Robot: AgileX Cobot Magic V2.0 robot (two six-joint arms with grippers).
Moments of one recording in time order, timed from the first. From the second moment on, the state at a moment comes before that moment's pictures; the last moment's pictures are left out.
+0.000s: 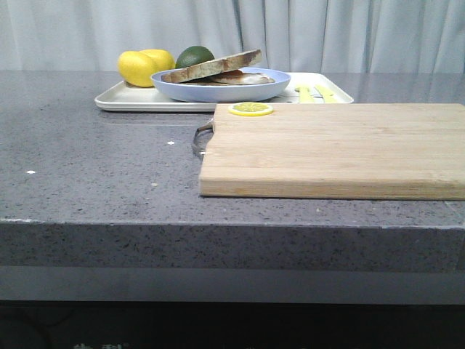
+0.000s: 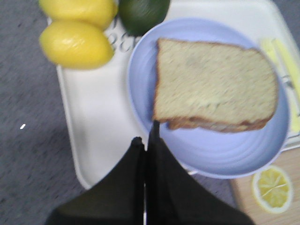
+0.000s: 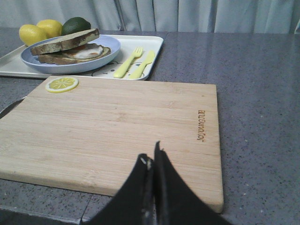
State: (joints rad) left arm -0.18 2.10 -2.39 -0.25 1.27 0.00; right arm 0.15 0.17 -0.30 0.01 0.38 0.07
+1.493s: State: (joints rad) left arm -0.17 0.69 -0.68 0.19 0.67 -0.25; right arm 0.15 0.17 -0.30 0.01 0.38 0.07
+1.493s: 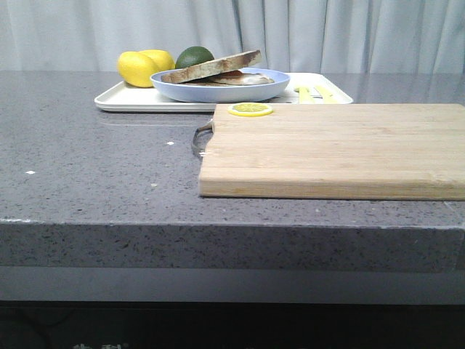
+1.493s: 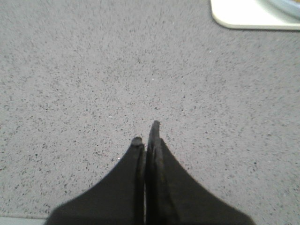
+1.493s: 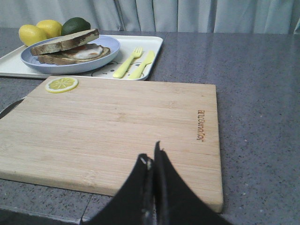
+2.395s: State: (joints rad) left arm -0.17 0.05 -0.43 0.21 0.51 -0.25; right arm 0.15 0.17 -0.30 0.01 0.38 0.07
